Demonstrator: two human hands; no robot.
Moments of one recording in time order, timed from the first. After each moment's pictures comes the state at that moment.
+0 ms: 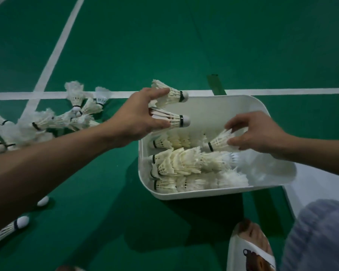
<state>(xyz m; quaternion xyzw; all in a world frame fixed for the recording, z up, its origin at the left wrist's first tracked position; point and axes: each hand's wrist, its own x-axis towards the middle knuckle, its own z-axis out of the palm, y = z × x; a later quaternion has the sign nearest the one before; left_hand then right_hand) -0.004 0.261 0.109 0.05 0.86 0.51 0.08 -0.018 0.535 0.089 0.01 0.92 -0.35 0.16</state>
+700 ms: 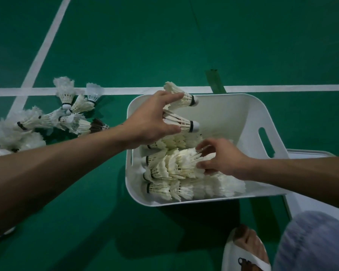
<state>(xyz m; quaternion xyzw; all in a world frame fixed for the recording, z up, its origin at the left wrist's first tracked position) -0.033 0.294 0.079 0.10 0.89 0.44 0.09 -0.012 0.507 0.016 0.04 0.84 -0.45 0.30</state>
